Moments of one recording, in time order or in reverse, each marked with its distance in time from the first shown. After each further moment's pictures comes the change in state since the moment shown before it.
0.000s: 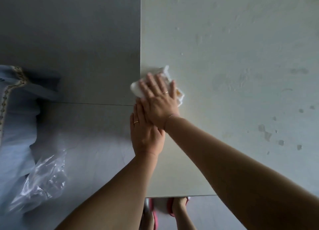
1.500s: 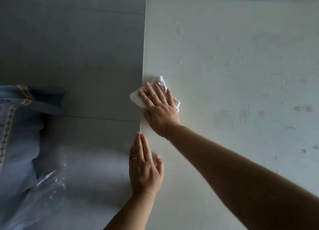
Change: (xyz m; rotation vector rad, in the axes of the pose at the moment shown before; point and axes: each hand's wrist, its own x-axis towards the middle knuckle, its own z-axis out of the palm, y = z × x) left_hand 0.000 0.005 -0.004 -0.055 0.019 -0.052; right_hand 0.075 0.025 -0.023 -0.022 0.002 -0.173
